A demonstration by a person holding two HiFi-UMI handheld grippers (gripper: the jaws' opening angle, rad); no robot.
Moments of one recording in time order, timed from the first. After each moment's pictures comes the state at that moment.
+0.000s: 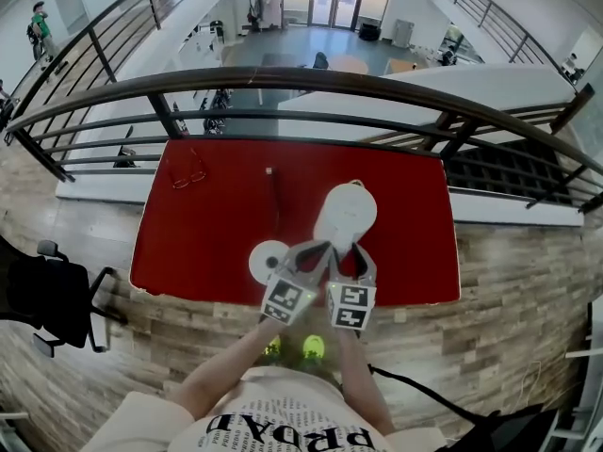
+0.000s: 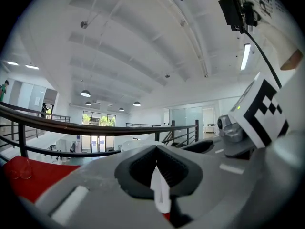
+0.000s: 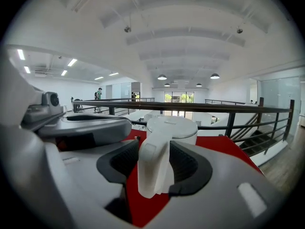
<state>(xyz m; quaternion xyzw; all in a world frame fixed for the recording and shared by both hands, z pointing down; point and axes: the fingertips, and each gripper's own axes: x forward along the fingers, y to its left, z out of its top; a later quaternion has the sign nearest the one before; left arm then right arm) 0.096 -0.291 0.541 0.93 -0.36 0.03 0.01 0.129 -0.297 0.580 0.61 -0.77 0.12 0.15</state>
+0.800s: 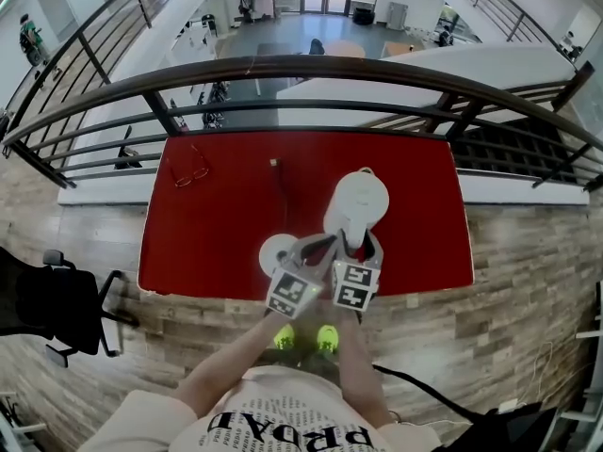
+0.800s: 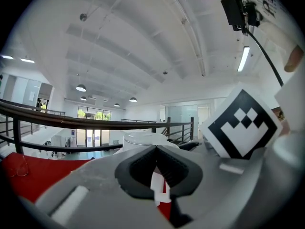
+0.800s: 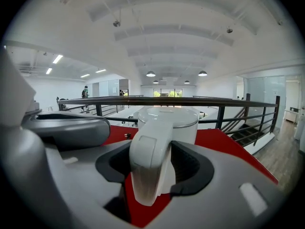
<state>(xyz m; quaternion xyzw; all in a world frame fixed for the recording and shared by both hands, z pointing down) 0.084 -0.290 0.561 0.94 -0.33 0.05 0.03 0.128 -0.321 0.598 0.66 -0.72 0.14 0.13</state>
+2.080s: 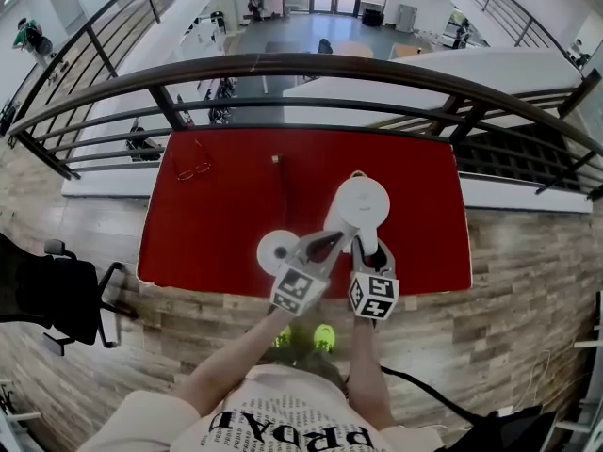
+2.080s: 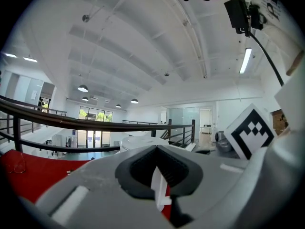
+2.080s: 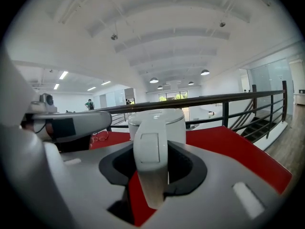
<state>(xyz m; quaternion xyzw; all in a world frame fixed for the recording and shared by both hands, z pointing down) 0.104 -0.288 0.555 0.94 -0.34 0.04 0.04 0.165 -0.298 0.604 0.63 -0.76 0.16 0.07</state>
